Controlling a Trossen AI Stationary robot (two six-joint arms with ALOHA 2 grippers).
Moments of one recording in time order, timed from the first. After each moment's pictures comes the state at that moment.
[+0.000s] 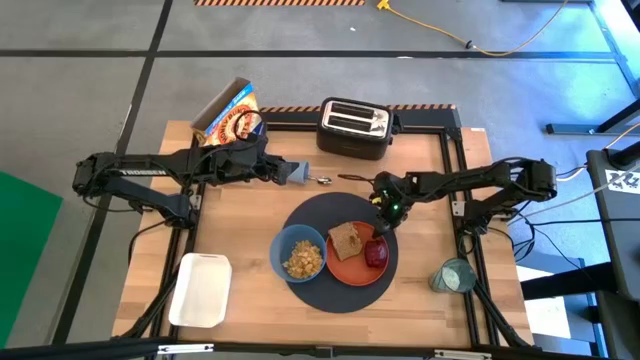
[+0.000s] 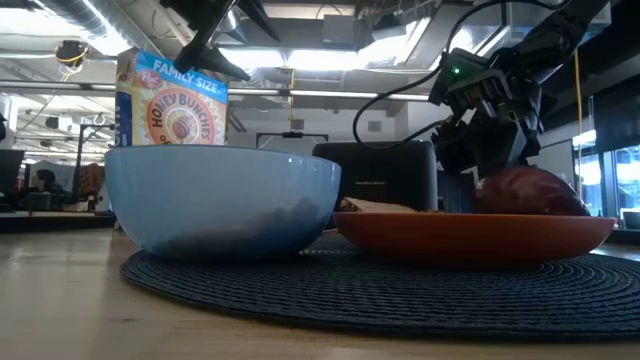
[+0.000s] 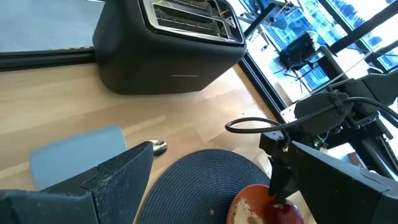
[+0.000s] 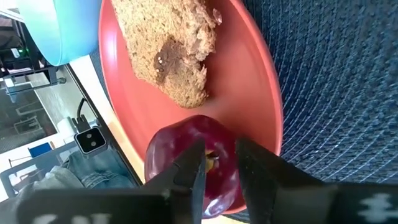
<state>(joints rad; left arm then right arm) 0.12 1.13 1.00 -0.38 -0.39 -0.89 -0.18 1.45 0.62 -0.24 -0.68 0.83</state>
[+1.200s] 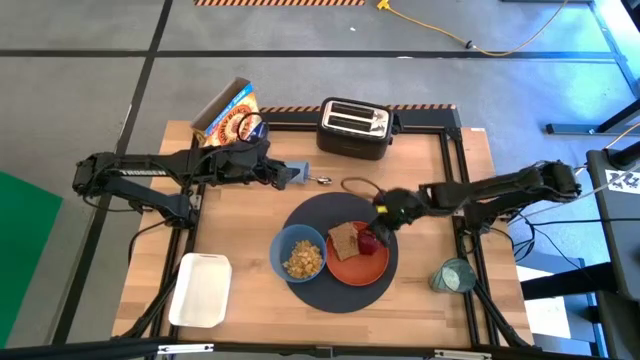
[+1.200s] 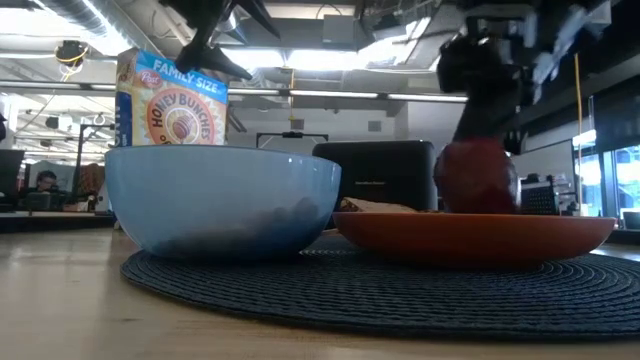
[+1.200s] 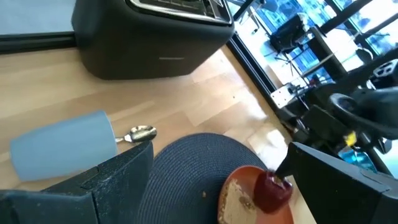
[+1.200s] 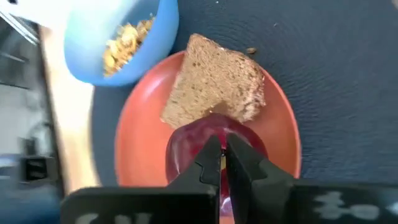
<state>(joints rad) 0.10 1.13 1.00 -0.39 -0.31 -0.88 0.09 1.23 0.70 -0.29 -0.12 0.74</state>
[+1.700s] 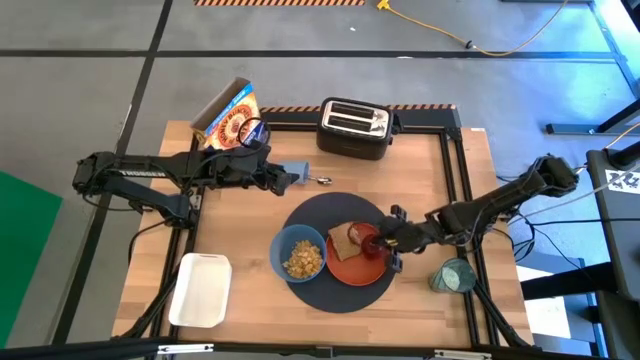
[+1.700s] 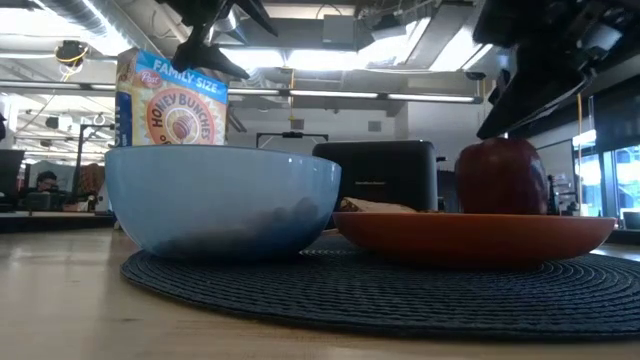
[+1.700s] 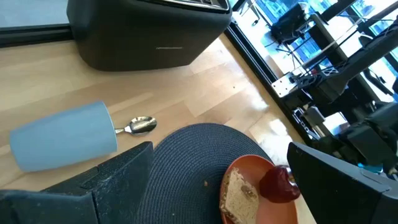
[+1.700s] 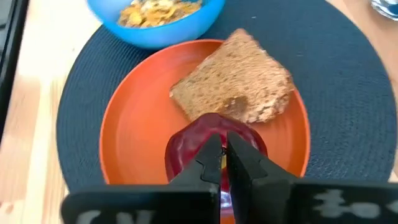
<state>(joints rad) 0.07 1.13 1.00 -0.42 -0.33 -0.88 0.41 1.23 0.70 -0.30 0.26 0.53</state>
